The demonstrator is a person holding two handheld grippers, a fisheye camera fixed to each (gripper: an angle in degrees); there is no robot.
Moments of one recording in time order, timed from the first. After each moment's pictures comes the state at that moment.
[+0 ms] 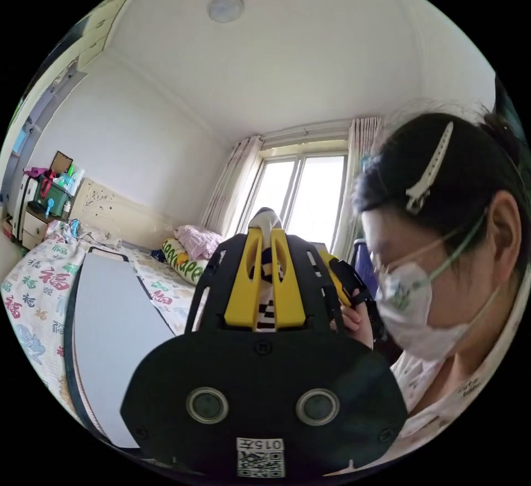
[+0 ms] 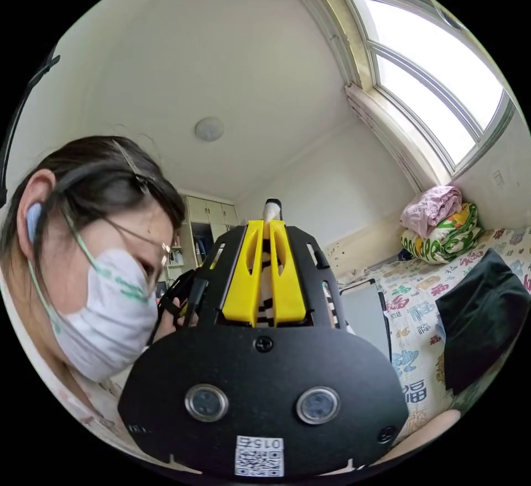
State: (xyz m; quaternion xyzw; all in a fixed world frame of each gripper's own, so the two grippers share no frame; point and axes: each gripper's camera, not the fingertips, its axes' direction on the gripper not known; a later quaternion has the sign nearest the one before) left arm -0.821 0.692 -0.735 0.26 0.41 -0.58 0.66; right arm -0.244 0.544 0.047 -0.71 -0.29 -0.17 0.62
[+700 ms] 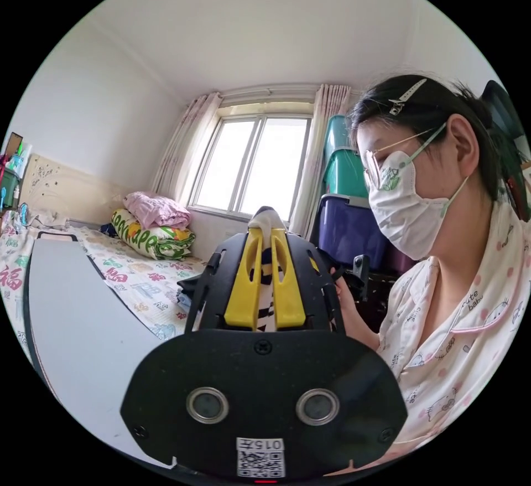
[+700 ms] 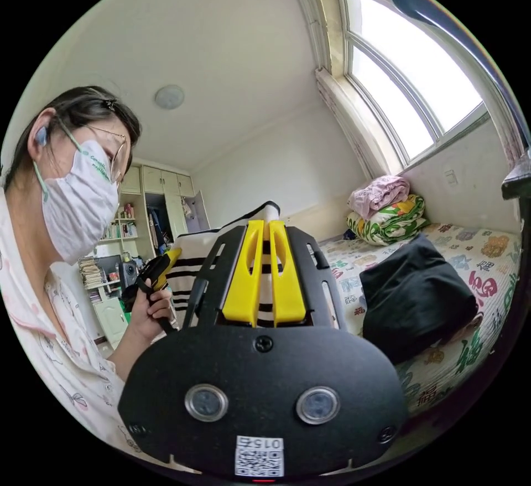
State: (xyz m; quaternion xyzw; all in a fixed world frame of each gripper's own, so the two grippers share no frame) left arm -0.695 0.628 -0.609 0.26 0.55 -0.48 0.63; right arm -0.107 0.501 0.121 -0.71 -0.22 -0.29 0.60
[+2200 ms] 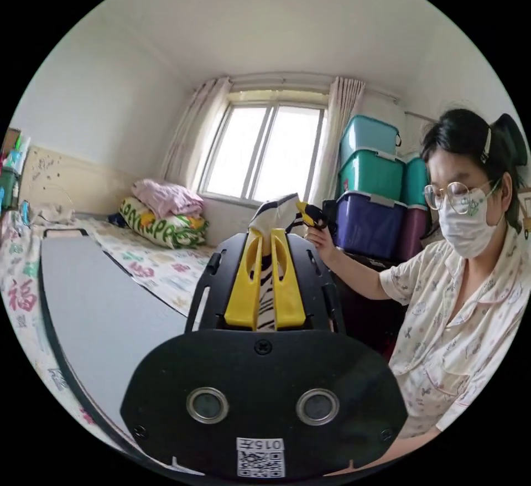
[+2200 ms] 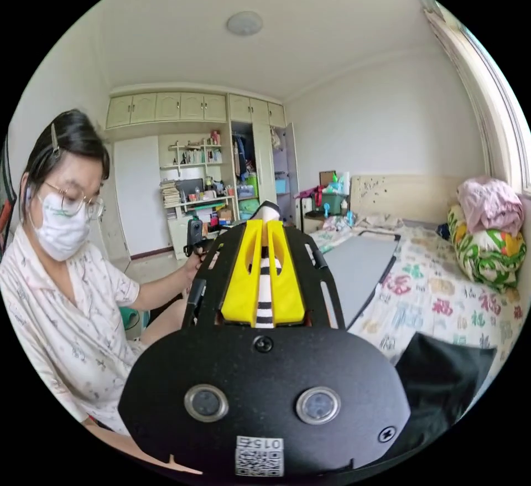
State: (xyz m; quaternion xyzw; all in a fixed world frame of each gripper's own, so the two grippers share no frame) left arm -0.596 0.542 -0.397 0.23 0.59 -0.45 0.63; right arm 0.102 0.756 0.292 -0.83 -0.40 -0.21 0.33
